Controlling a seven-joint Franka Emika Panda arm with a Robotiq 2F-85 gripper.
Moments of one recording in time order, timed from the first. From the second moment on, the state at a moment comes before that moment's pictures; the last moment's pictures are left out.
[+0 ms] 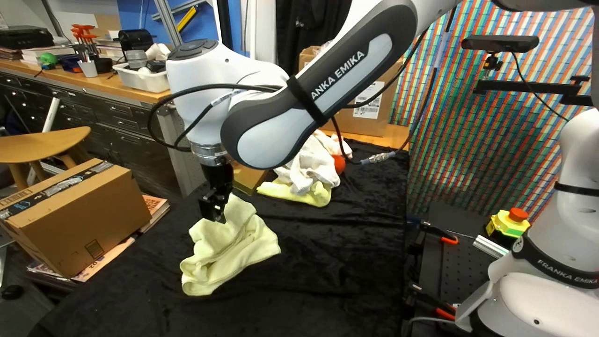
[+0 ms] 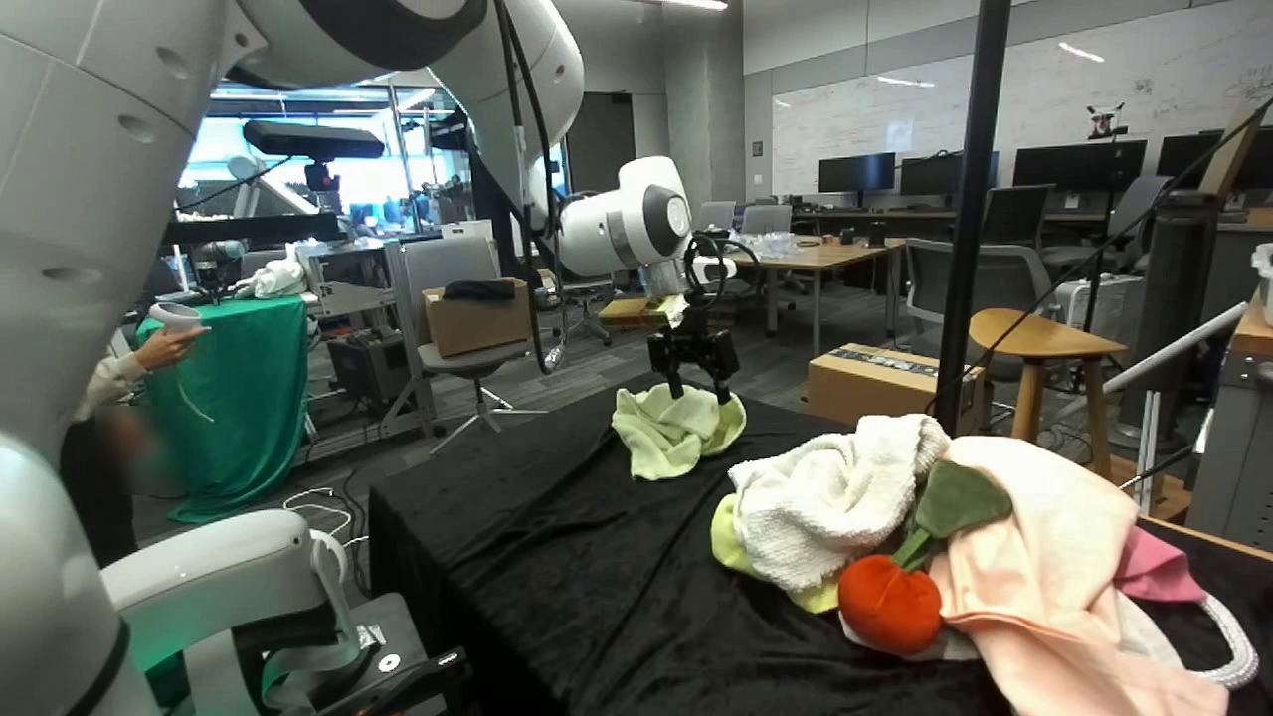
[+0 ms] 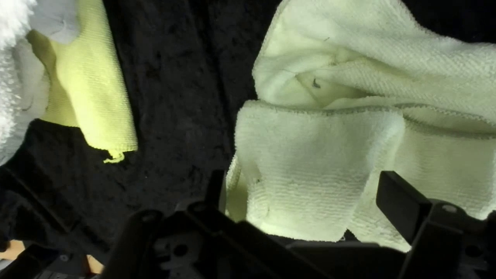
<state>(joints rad) 0.32 0.52 0.11 -1.73 -0.34 2.27 0.45</state>
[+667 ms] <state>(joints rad) 0.32 0.63 0.07 -1.65 -0.29 2.27 0.43</state>
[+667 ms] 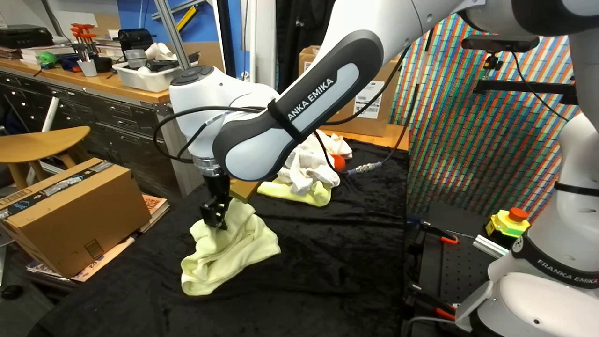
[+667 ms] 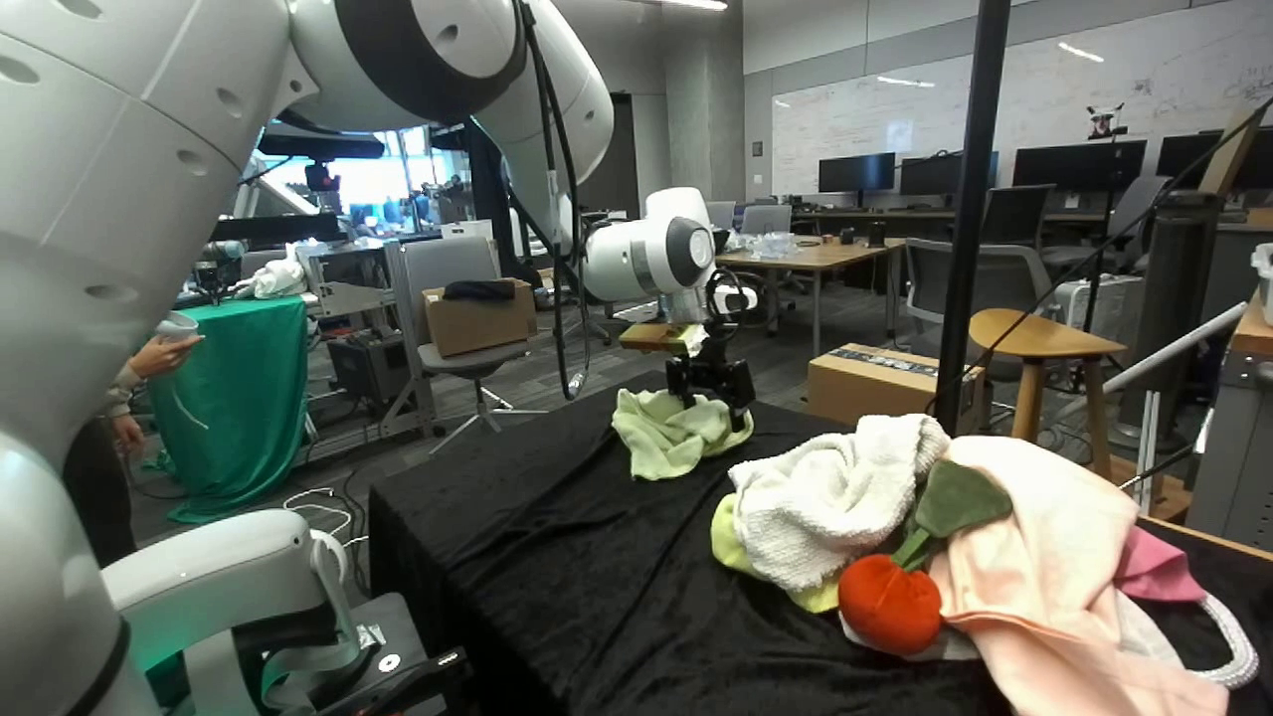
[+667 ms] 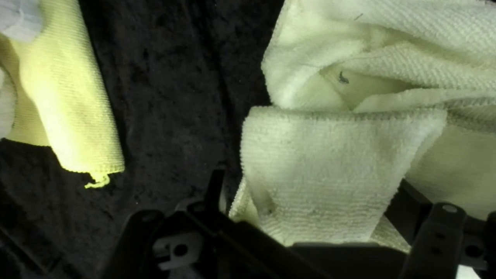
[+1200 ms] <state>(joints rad) 0.32 0.63 0.07 -1.64 -0.26 2.27 0.40</state>
